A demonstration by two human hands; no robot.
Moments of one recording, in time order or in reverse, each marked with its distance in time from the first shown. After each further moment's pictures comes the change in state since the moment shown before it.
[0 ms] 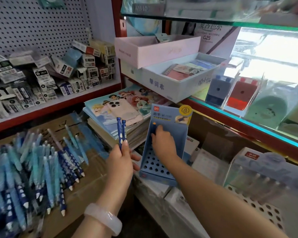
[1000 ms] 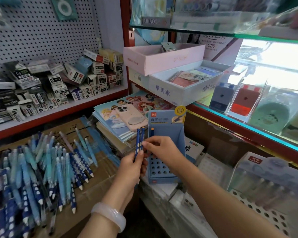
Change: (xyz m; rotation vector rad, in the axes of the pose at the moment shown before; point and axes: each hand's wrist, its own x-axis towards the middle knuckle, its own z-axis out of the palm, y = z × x) left_hand -0.003 -0.004 -0.002 -0.145 -0.221 -0.120; right_hand -0.035 -0.016 -0.029 0.758 -0.276 -0.106
